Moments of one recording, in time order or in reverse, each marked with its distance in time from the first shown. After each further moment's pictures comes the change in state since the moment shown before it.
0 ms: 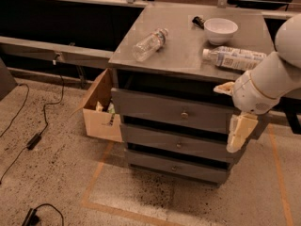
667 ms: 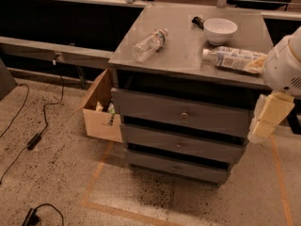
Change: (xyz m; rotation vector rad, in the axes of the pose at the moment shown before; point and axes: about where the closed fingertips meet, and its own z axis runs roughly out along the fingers) arm -0.016 0.022 -0.107 0.093 0.112 0.185
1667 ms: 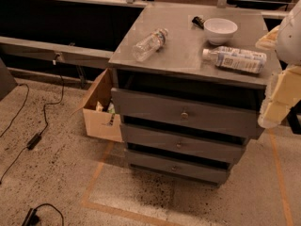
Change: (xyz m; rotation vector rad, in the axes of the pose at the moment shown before) arm -0.020 0.002 -0.063 0.058 0.065 0.010
